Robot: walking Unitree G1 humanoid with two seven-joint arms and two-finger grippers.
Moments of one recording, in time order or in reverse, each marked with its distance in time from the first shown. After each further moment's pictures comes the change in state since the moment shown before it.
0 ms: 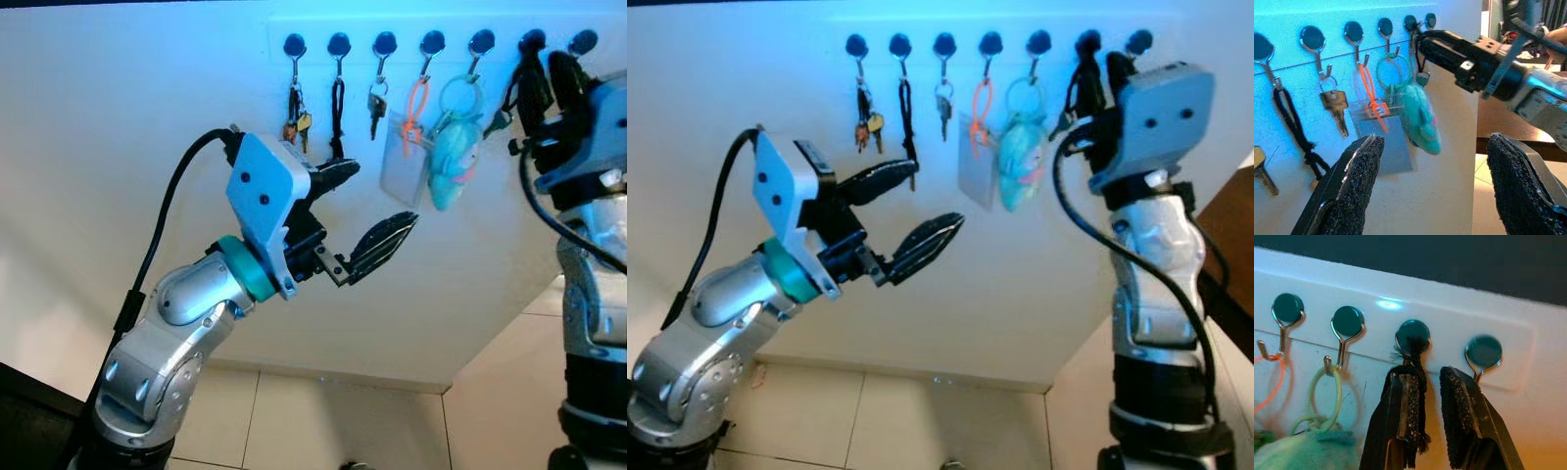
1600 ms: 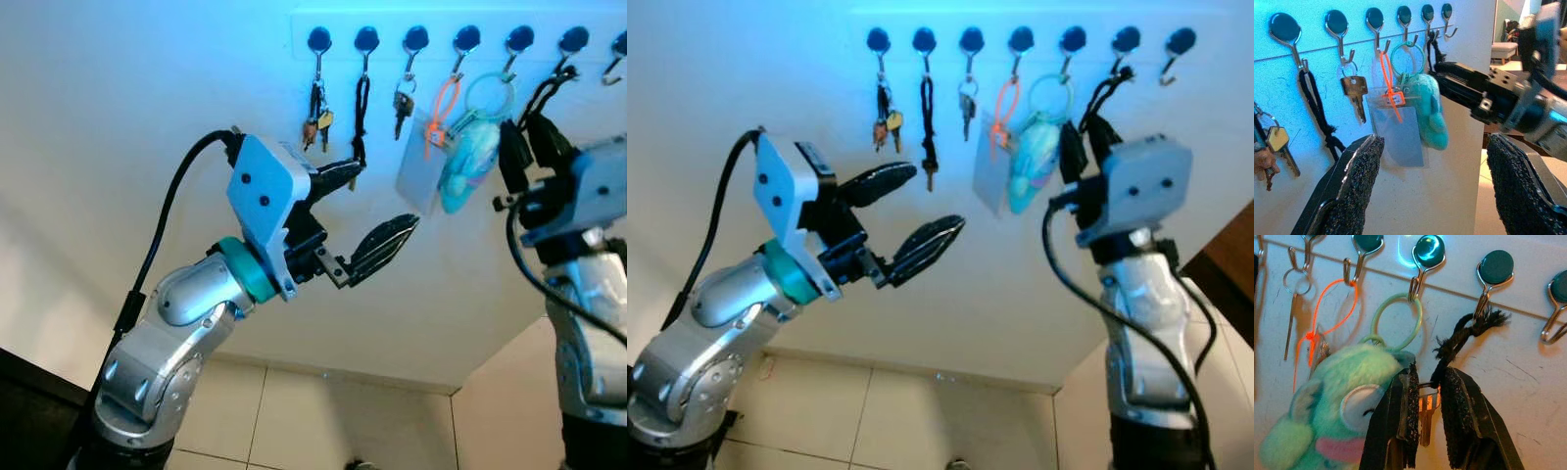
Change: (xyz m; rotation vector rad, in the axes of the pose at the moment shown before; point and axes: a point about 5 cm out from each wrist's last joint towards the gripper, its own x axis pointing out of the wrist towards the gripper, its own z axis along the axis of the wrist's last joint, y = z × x) left arm 0.000 -0.001 0.000 -0.008 0.001 -0.011; right arm -0.044 0.013 -0.013 -0.099 0.057 0.019
